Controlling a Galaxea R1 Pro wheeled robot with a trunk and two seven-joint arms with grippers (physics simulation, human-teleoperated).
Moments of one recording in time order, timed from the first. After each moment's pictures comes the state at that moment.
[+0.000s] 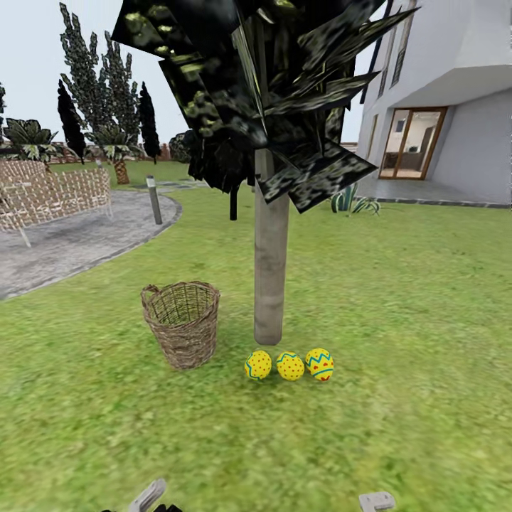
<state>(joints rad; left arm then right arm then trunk) -0.34 0.19 -0.52 -0.46 1.29 0.41 0.08 -0.48 -0.03 -0.32 -0.01 0.42 0.03 -0.05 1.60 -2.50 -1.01</state>
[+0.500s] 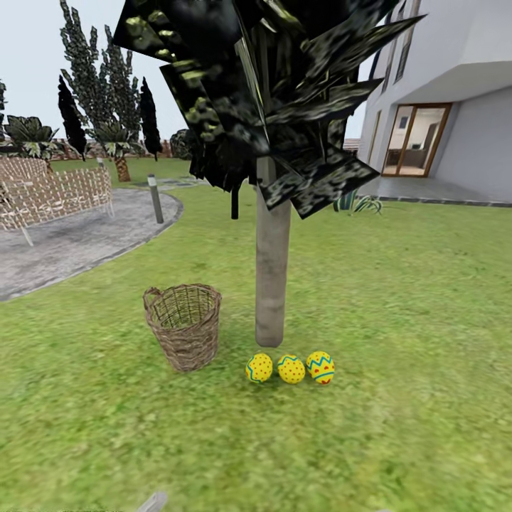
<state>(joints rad) -0.32 0.18 -0.57 -0.45 1.29 0.41 0.07 -0.45 -0.03 -0.32 0.02 0.41 0.03 -0.05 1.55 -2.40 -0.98</state>
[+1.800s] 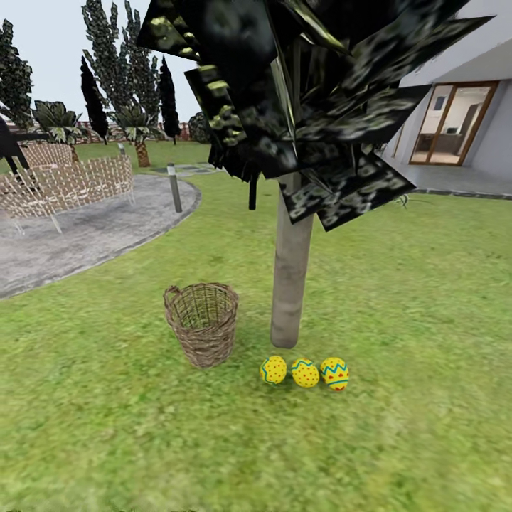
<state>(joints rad) -0.30 0.05 -0.73 -0.16 1.29 0.16 0.07 -0.36 -0.03 -0.32 0.02 0.41 -0.08 -0.05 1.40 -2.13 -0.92</state>
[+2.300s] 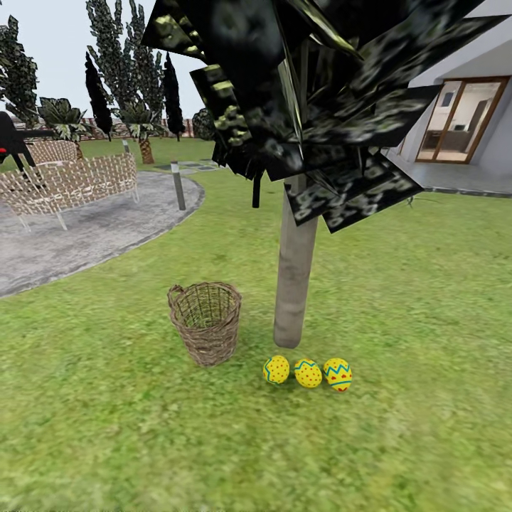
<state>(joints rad) -0.30 0.03 -0.72 -0.10 1.30 0.09 0.08 -0.35 -0.03 -0.32 0.03 0.41 -0.07 -0.04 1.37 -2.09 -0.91</state>
